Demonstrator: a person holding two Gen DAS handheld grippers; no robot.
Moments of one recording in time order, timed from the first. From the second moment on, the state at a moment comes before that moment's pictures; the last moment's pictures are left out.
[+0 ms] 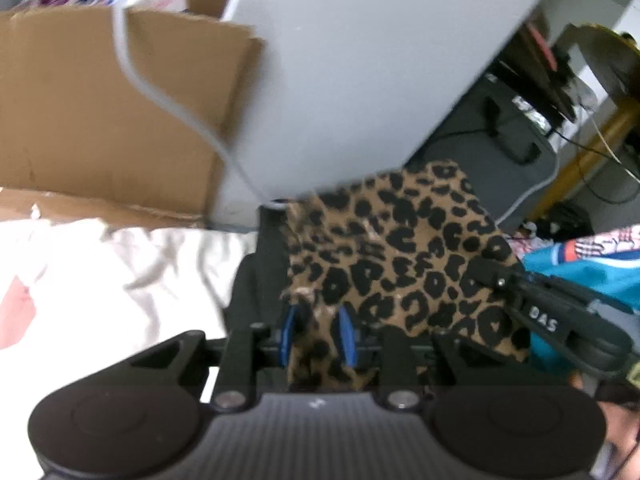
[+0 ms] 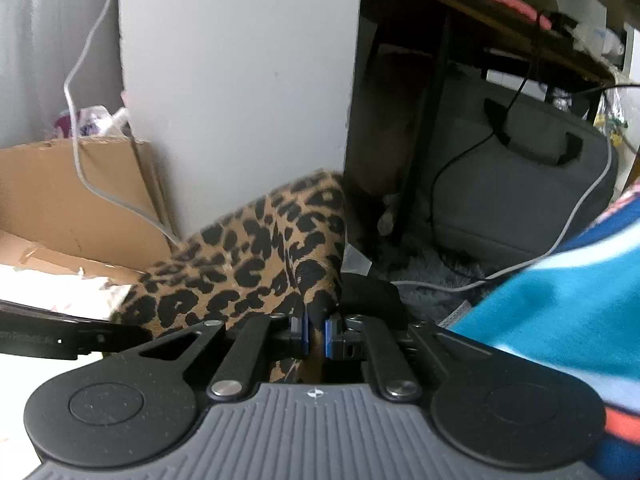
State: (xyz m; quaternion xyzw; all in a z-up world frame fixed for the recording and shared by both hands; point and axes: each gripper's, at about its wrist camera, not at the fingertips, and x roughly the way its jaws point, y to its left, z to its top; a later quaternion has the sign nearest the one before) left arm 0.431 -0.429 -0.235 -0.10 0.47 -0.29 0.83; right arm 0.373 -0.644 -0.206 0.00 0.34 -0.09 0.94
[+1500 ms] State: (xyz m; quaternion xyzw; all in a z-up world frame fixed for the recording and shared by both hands) left arm 0.378 -0.454 -0.245 0.04 0.46 -0.30 0.84; right arm 0.248 -0.634 -0.292 0.04 0.33 -0.13 0.93
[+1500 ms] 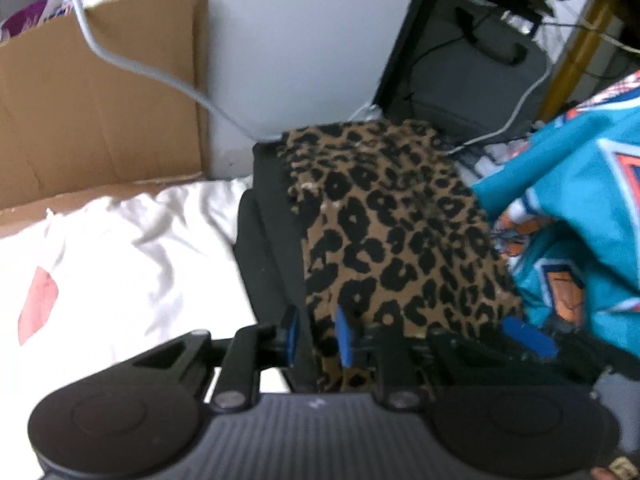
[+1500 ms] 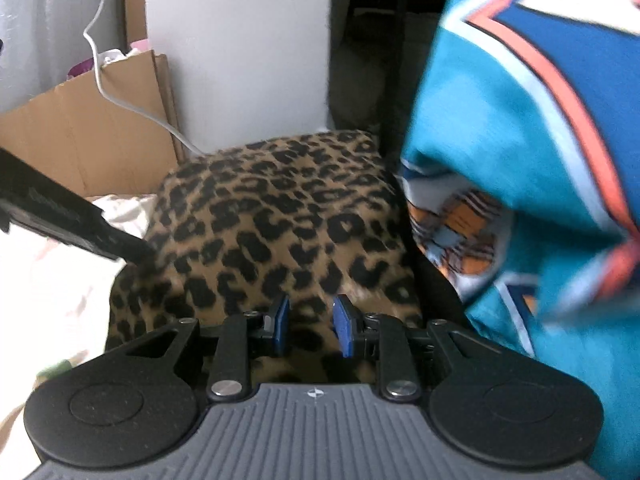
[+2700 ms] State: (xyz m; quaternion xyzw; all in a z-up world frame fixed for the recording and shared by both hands) left arm 0.338 -0.417 -0.243 0.03 0.47 -0.27 0.84; right arm 0.207 -0.622 -0.263 0.13 0.35 -0.16 0.91
